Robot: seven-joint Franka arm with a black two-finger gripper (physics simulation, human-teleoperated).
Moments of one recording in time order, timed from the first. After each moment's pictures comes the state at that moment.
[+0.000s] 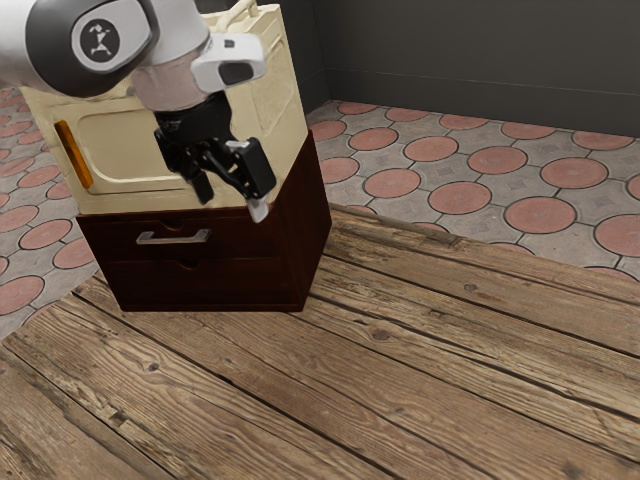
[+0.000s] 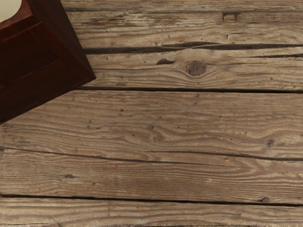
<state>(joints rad) 0.13 -0.03 -0.12 -1.40 0.04 1.49 -0.01</state>
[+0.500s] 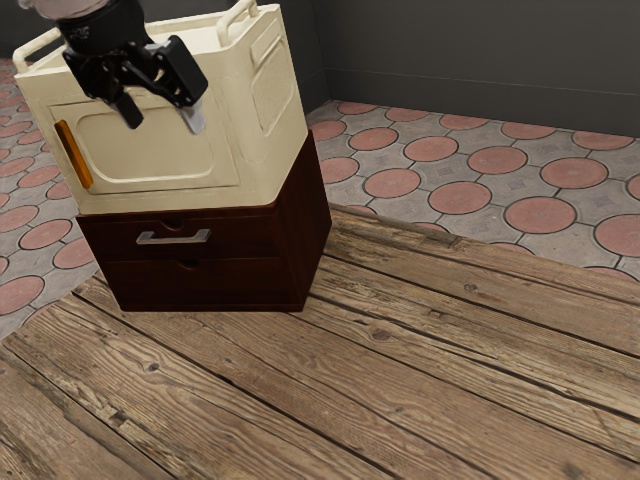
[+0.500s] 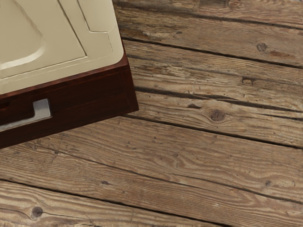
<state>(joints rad) 0.20 -0.01 -0.13 -1.11 0.04 1.34 -0.16</state>
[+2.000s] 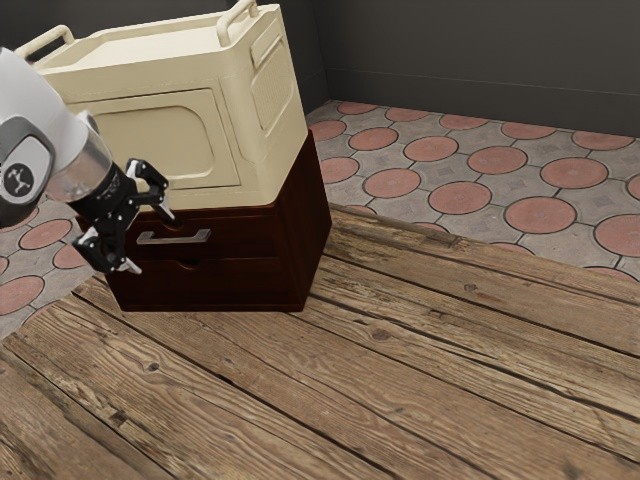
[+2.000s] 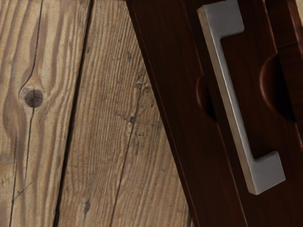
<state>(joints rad) 0.18 -0.28 0.16 -2.00 0.00 2.10 -1.39</state>
